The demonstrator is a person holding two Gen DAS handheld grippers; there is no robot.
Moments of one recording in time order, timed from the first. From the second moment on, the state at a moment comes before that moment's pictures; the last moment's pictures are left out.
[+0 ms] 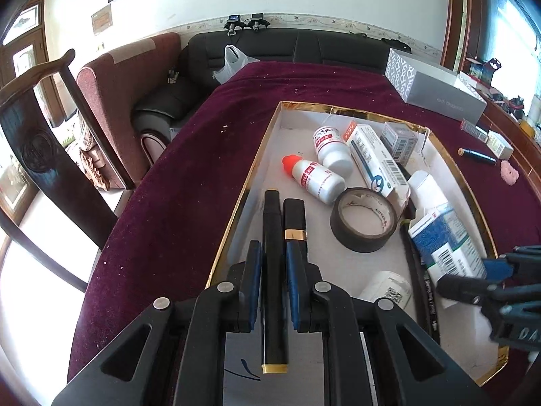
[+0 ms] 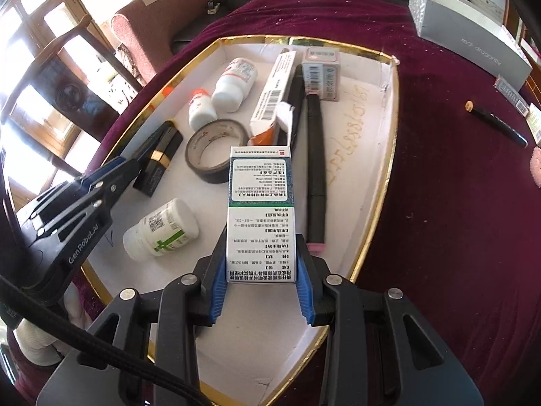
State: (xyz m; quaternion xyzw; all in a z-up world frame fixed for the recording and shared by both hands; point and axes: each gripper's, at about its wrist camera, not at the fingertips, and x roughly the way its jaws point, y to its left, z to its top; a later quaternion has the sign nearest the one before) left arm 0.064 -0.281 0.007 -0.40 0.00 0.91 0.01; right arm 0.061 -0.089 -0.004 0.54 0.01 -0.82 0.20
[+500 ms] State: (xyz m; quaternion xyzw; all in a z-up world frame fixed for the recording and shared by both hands) left arm 0.088 -0.266 0.047 -0.36 0.02 0.93 -0.01; right arm 0.072 -0.091 -0.002 0.53 0.01 -0.82 0.23
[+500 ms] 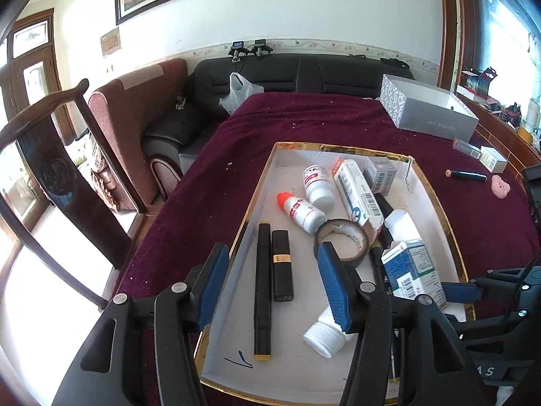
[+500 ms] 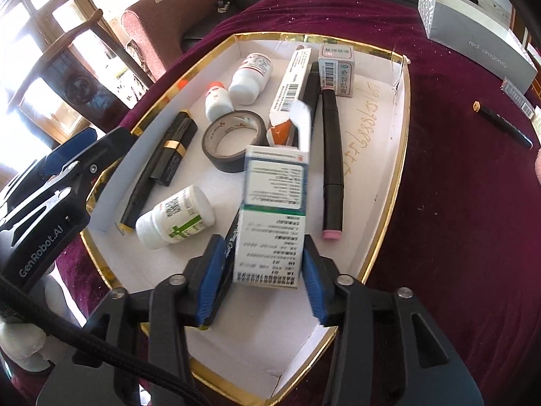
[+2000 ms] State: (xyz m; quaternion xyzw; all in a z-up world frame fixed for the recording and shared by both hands) left arm -0.041 0.041 0.143 -0.37 0.14 0.89 0.23; right arm 0.028 0.291 0.035 0.43 -0.24 -0.87 -0.02
